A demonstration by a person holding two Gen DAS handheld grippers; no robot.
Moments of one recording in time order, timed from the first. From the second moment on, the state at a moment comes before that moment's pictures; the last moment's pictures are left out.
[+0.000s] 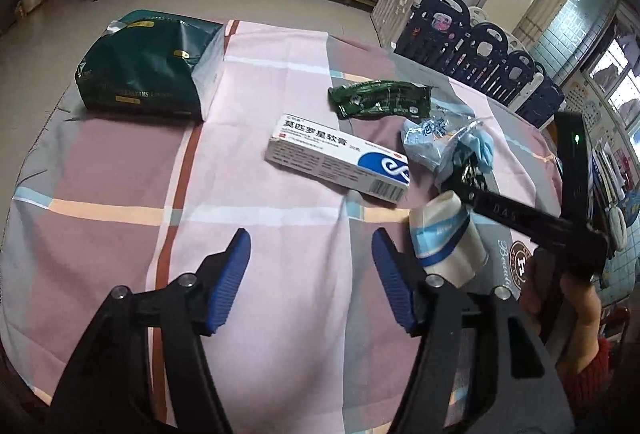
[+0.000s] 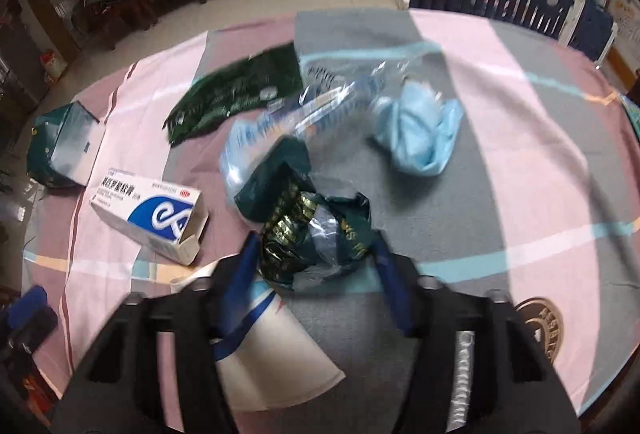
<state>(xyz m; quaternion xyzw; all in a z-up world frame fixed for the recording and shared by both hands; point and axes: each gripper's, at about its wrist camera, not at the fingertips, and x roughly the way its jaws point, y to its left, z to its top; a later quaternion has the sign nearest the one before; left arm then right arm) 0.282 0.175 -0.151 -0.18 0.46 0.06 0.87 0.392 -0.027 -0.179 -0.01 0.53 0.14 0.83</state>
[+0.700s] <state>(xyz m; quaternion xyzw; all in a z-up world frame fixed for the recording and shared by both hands) 0.450 0.166 -0.202 -0.26 0.60 0.16 0.74 0.204 -0.119 -0.124 0.08 0.48 0.14 0.86</state>
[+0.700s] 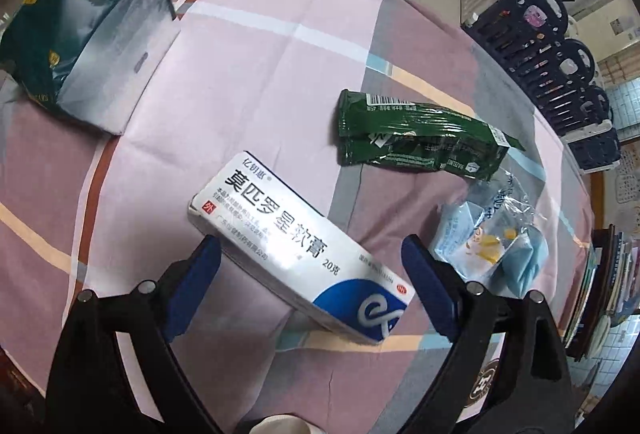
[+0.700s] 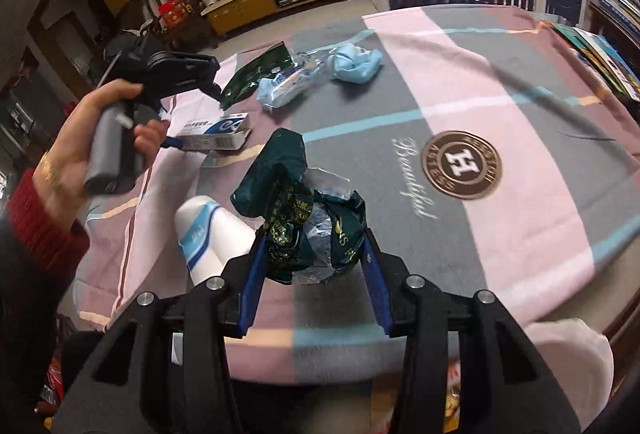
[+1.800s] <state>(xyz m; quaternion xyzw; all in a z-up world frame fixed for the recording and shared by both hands) 0.128 0.022 -0.074 0.00 0.38 0.05 0.92 0.086 -0.214 -0.098 0.04 0.47 0.01 0.88</state>
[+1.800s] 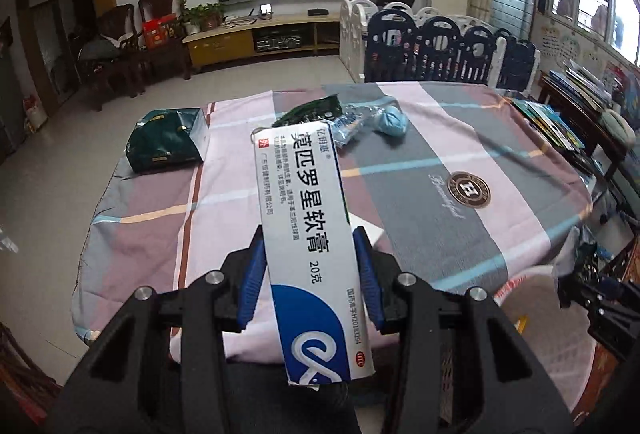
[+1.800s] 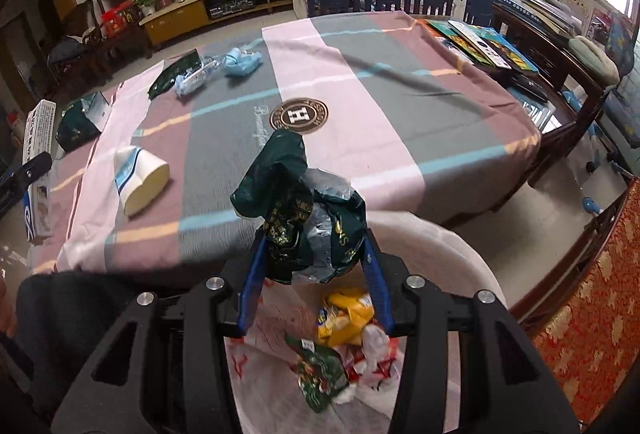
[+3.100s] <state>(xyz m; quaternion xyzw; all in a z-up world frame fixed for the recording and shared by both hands) 0.088 -0.155 -0.135 -0.03 0.50 -0.39 0.77 0.000 -0.364 -0.089 0.22 0.40 -0.20 0.87</state>
